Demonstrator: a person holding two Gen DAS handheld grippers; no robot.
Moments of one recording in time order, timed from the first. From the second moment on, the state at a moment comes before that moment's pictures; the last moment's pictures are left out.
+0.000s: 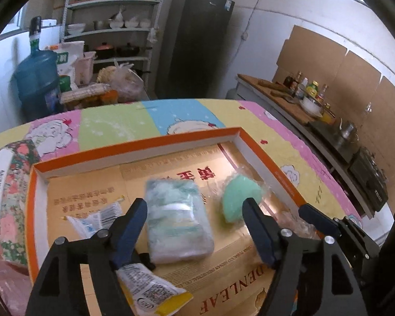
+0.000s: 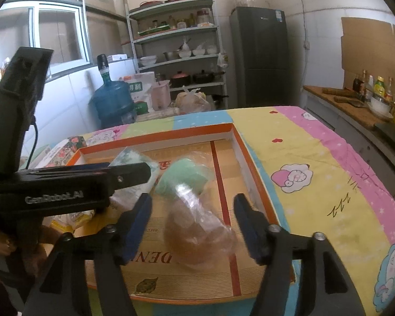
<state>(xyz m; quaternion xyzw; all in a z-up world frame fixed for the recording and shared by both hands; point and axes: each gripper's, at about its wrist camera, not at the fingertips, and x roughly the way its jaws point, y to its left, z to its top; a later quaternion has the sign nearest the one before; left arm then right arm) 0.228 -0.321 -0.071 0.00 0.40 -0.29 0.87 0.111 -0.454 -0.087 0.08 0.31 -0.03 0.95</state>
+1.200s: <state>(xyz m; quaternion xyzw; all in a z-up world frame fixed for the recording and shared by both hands) 0.164 -0.228 -0.004 -0.02 0.28 -0.22 0.93 0.074 -0.397 -0.033 0.04 0.24 -0.03 0.97</state>
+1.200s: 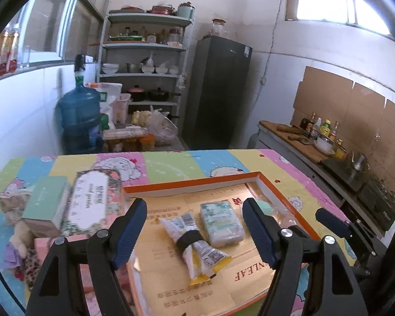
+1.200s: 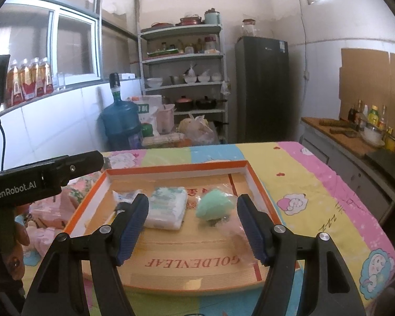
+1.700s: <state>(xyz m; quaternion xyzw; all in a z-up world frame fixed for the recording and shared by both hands) 0.129 -0.166 0.013 -0.02 0.25 -0.19 0.95 0.057 -0.335 -0.014 0.01 0.22 -0.01 0.98</state>
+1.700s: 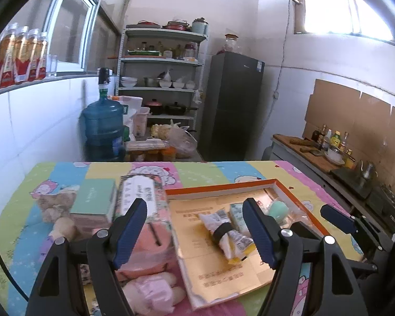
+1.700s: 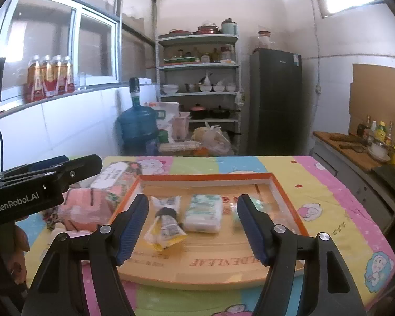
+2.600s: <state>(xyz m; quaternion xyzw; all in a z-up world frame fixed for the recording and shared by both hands) 0.093 -0.037 0.006 -0.04 0.22 -0.09 0.97 0.046 -0.231 -0.007 -0.01 0.21 0.05 0.98</state>
